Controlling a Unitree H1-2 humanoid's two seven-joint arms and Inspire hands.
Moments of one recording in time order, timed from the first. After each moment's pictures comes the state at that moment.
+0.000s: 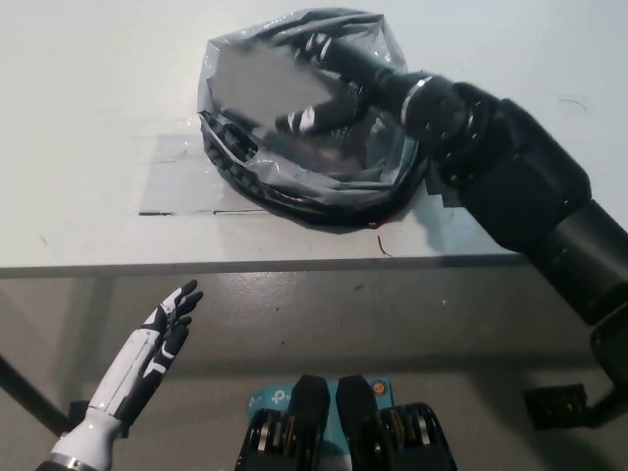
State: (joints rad) left_arm -0.02 0.27 -0.04 -0.13 0.09 -0.06 -0.19; right_arm -1.17 -0.21 0.64 0.61 -0.17 0.31 0.29
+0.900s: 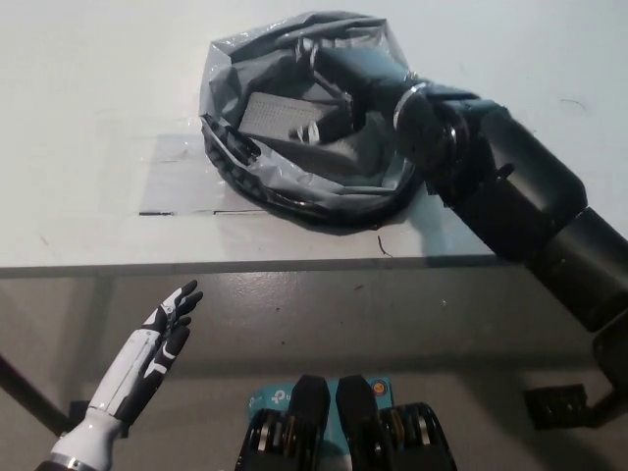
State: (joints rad) left_arm -0.02 0.27 -0.04 -0.13 0.10 -0.06 -0.19; right_arm -1.15 -0.22 0.61 0.54 -0.44 0.21 0.24
